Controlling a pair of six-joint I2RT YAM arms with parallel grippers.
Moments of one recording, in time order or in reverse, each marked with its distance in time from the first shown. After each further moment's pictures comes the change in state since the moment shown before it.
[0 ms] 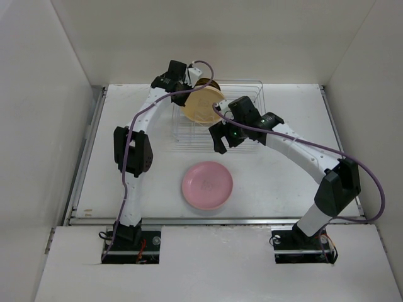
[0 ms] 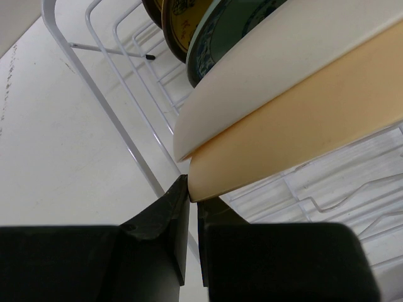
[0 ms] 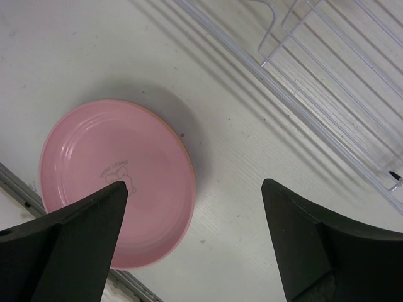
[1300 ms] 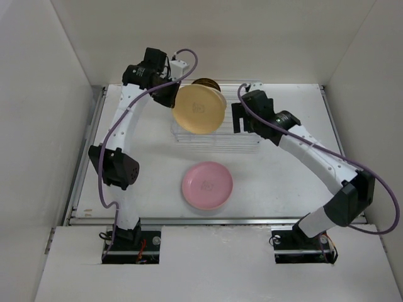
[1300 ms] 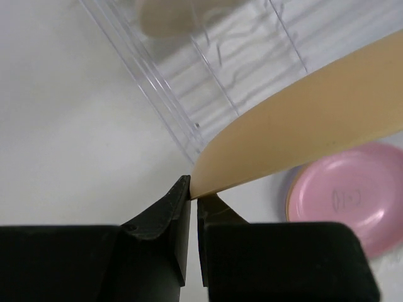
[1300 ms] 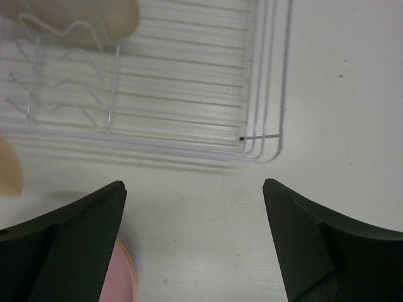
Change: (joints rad) left arm 0.048 -0.260 0.065 -0.391 0.182 -0.087; right arm -0.030 -0.098 0.019 -0.006 0.580 0.243
